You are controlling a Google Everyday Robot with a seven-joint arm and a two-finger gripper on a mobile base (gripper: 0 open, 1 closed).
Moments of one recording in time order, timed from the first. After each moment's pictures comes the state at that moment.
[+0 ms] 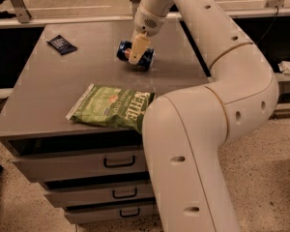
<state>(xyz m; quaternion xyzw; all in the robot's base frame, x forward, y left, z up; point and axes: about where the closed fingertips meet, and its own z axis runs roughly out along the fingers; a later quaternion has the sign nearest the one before) 0.744 0.018 0.874 -0.69 0.70 0.11 0.19</state>
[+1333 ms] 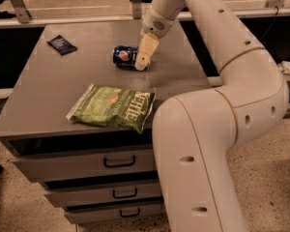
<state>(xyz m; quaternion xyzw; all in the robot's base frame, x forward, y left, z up) 0.741 0.002 0.871 -0.66 0.71 0.14 0.20</state>
